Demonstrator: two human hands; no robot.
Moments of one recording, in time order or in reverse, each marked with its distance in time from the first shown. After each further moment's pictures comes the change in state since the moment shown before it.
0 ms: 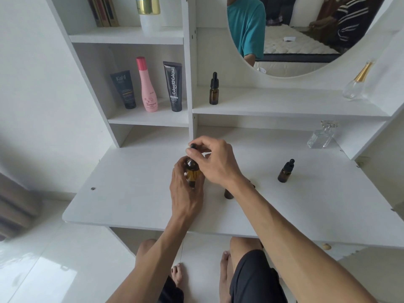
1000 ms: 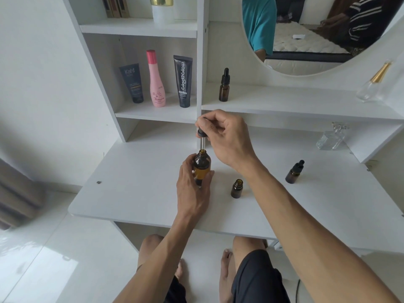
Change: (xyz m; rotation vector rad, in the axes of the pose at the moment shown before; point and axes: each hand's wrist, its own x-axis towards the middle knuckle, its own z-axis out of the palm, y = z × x) left_hand 0.002 -0.012 0.000 -0.005 -0.022 0.026; right_hand 0.025 -0.029 -0.014 0.253 0.041 -0.091
